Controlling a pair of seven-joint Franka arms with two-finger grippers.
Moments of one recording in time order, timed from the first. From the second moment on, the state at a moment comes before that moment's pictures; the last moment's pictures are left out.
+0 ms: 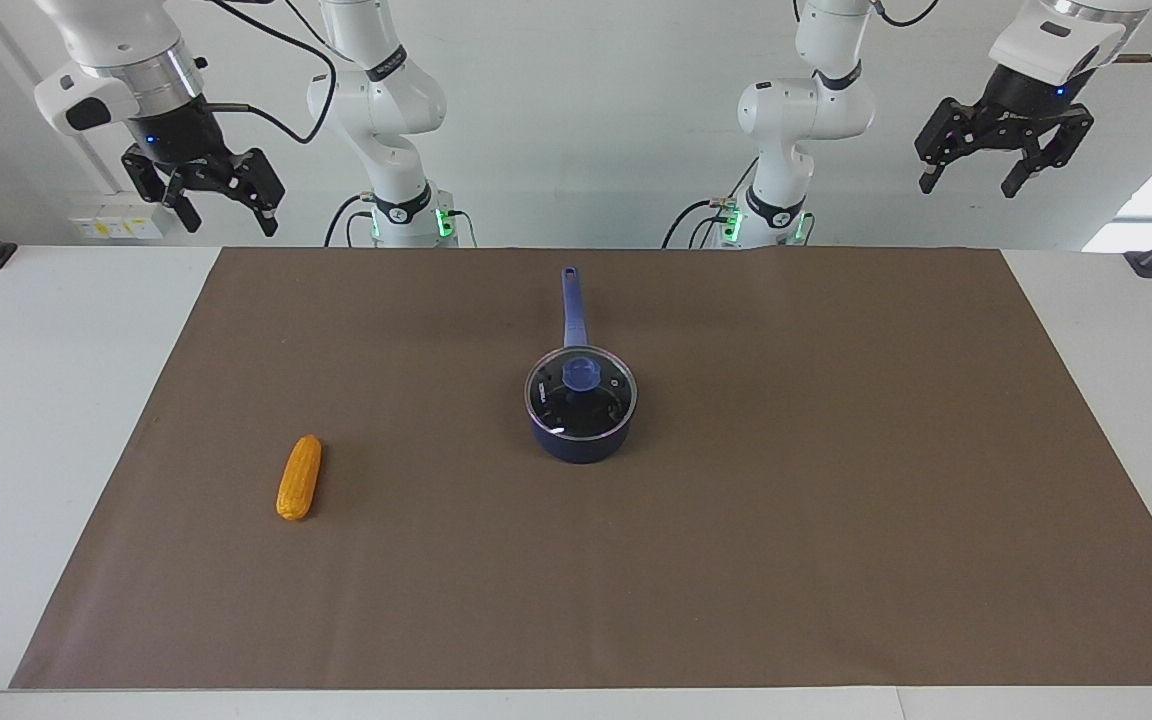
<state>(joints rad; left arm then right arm) -0.06 -0.06 -0.03 -1.38 0.00 1.33 0.06 -0.03 -0.10 -0.04 -1.59 0.01 1.52 0.03</state>
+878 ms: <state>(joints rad) -0.22 -0.05 -0.04 -1.47 0.00 1.51 0.06 -0.03 -0.10 -0.04 -1.59 0.01 1.52 0.03</state>
